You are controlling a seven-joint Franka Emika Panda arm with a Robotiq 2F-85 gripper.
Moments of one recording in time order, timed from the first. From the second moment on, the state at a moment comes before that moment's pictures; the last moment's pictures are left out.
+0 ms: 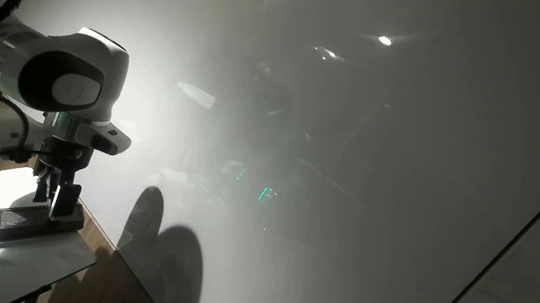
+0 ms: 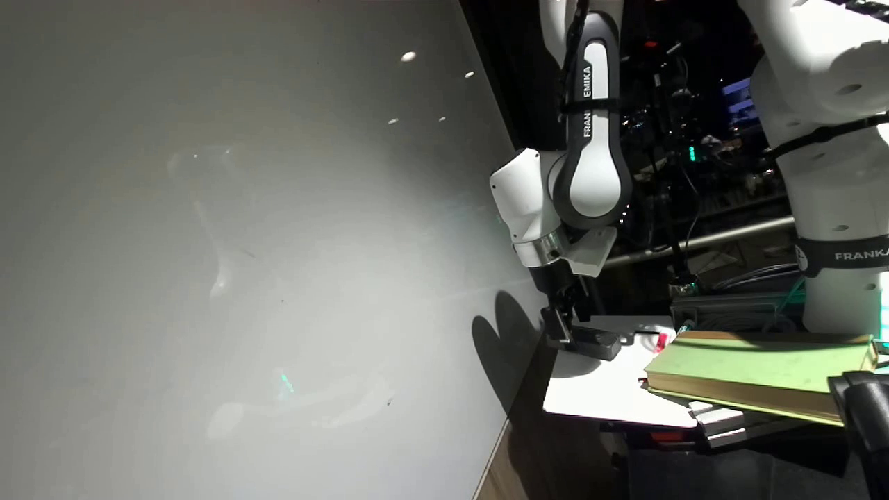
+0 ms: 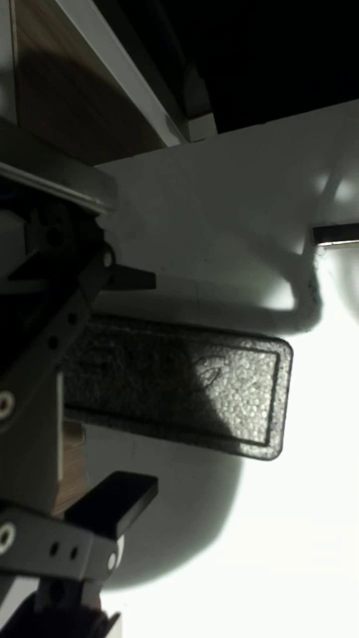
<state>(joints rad) -0.02 0.03 -0.01 -2.76 -0.33 2.79 0.48</state>
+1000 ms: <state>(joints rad) 0.07 0.04 0.02 -2.75 -0.33 2.79 0.51</state>
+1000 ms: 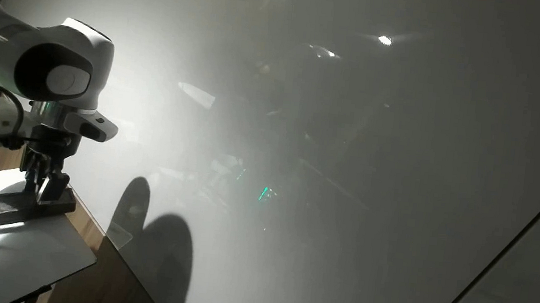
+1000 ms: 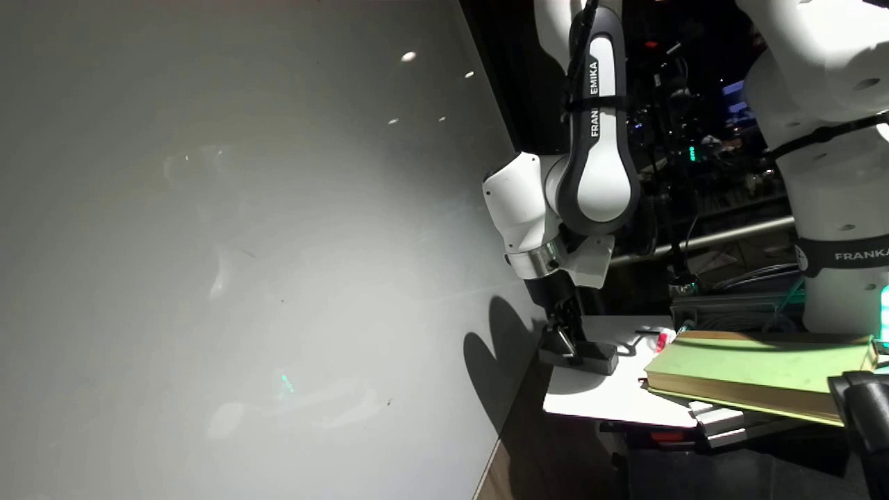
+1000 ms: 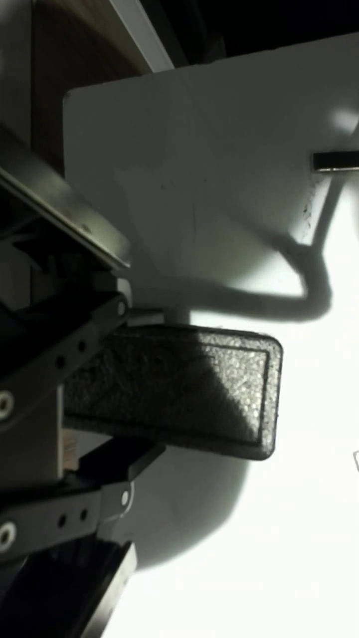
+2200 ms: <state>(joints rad) 0.11 0.03 0.03 -2.74 -0.57 2.79 0.61</state>
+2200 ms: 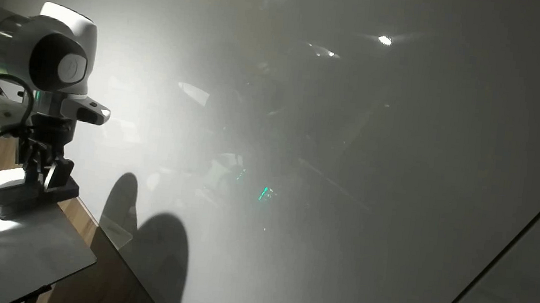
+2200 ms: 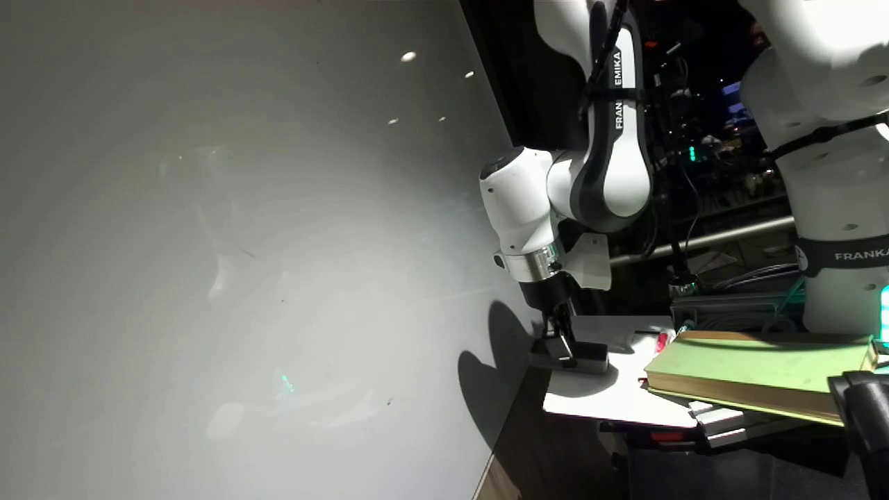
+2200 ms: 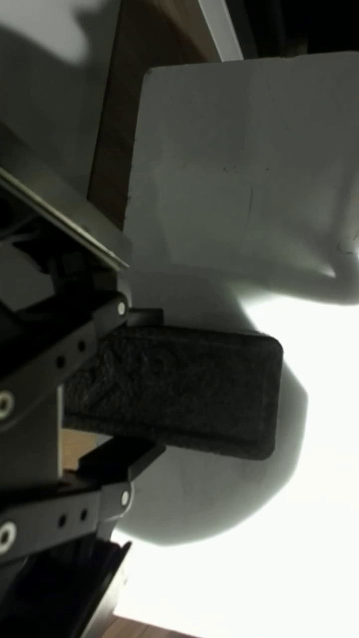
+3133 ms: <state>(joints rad) 0.11 -0.01 0.03 -2.74 -0.56 2.78 0.64</state>
